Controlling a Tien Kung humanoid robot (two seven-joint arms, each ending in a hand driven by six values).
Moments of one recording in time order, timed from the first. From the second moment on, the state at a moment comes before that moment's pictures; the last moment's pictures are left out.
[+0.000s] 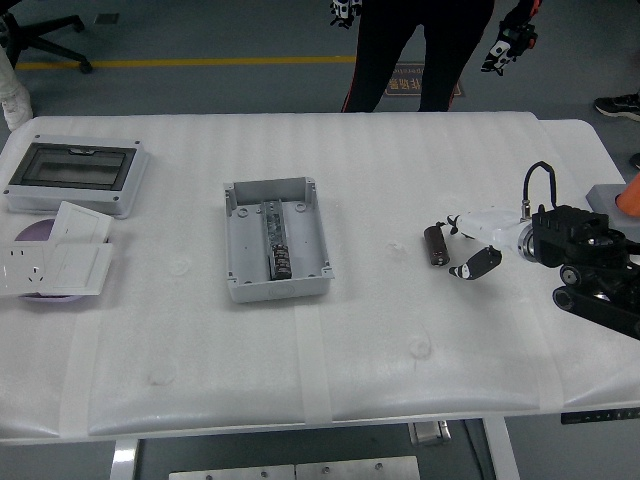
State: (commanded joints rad) left arm -0.10 0.21 -0.70 -0.21 0.75 -0.21 0.30; right arm 0.95 -0.65 0.04 1.17 -1.51 0.00 -0.17
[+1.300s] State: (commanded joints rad) left arm -0.11 0.21 -0.68 -0.21 0.74 -0.20 0.28; right arm 0.95 -0.60 0.01 1.13 -1.53 -0.07 -0.16
